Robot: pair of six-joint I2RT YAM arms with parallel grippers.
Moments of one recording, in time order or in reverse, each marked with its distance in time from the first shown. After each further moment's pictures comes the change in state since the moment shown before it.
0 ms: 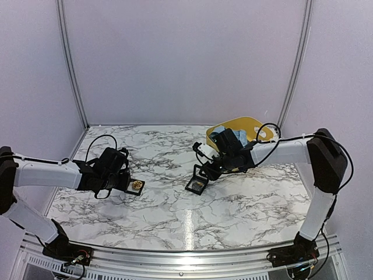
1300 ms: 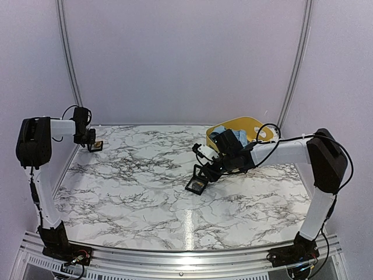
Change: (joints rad) left arm 0.746 0.649 0.781 -0.058 0.158 0.309; right arm -0.003 0.004 -0.009 -0.002 -0.035 -0.003
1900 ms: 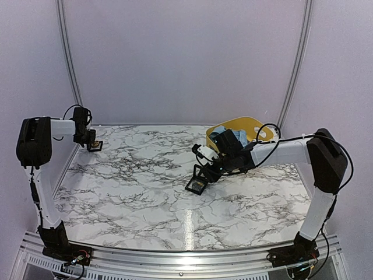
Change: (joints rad) left arm 0.013 0.017 0.008 0.002 0.011 0.093; right arm 0.000 0.000 0.000 -0.006 -0.021 -0.007
